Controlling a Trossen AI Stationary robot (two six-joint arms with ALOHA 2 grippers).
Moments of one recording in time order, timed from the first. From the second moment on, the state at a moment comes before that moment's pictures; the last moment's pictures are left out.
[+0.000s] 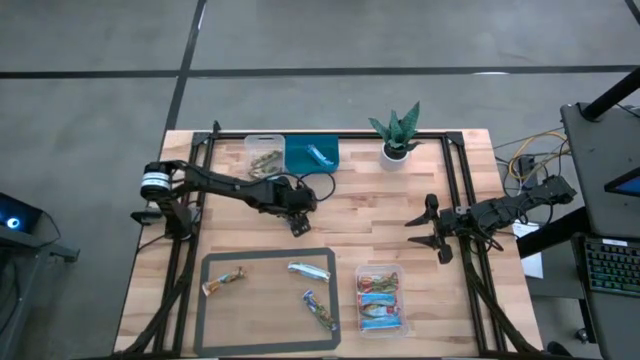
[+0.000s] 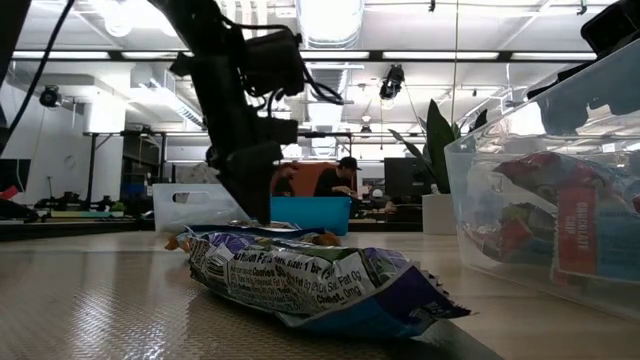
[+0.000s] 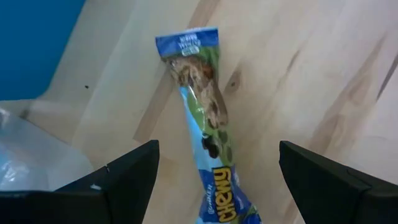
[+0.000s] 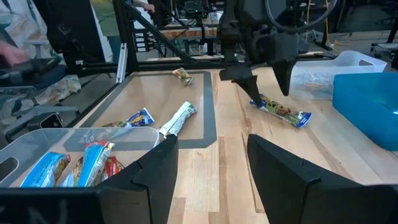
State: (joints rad) left arm 0.07 1.73 1.07 -0.54 -0.28 -0.33; right arm 0.39 0.09 0.06 -0.11 0.26 0.15
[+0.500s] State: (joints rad) left arm 0.07 1.74 1.01 -0.47 -0.22 -0.37; right arm 0.39 0.09 0.06 -0.11 0.26 0.15
